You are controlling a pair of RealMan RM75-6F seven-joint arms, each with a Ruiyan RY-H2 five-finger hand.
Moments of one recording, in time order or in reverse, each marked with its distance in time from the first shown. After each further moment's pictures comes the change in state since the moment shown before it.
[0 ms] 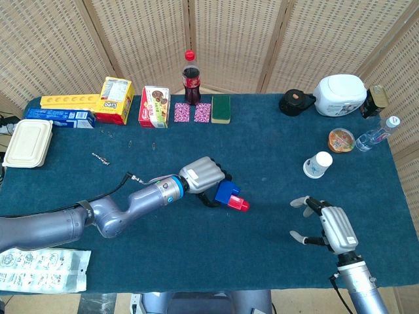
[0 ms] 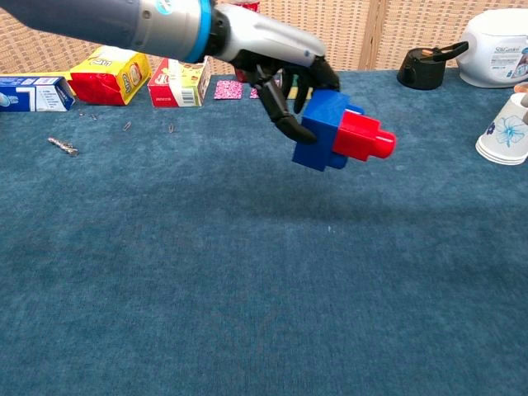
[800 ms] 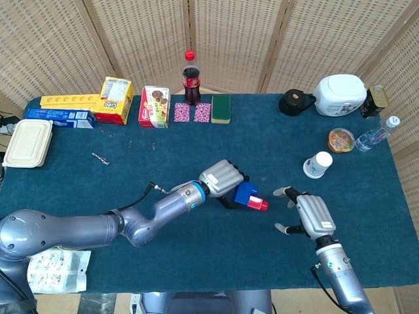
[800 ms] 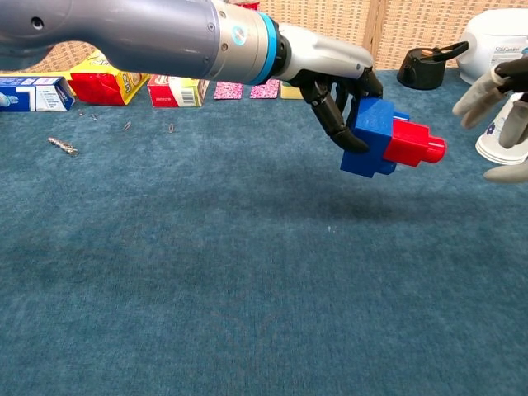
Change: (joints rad) left arm -0.166 -0.141 0.116 0.045 -0.330 0.231 0.167; right arm 0.146 -0.028 0.085 -0.161 0.342 -0.144 -0.389
